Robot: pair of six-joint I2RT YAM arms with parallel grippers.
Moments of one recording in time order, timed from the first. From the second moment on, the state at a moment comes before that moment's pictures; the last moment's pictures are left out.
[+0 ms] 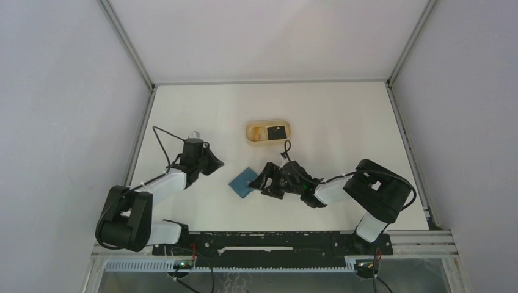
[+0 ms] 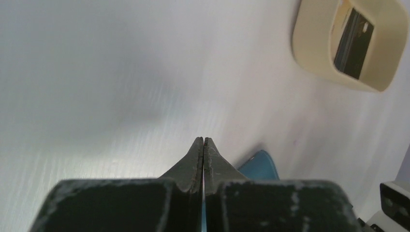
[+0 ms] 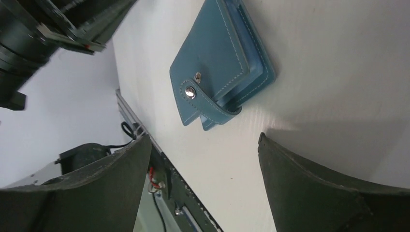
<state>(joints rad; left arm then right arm) -0.25 1.32 0.53 0.03 0.07 -0.79 0.91 1.67 0.52 0.60 -0.17 1.16</state>
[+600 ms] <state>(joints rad) -0.38 1.34 0.41 0.15 0.09 -0.81 0.89 1.89 0.42 1.08 -0.24 1.47</state>
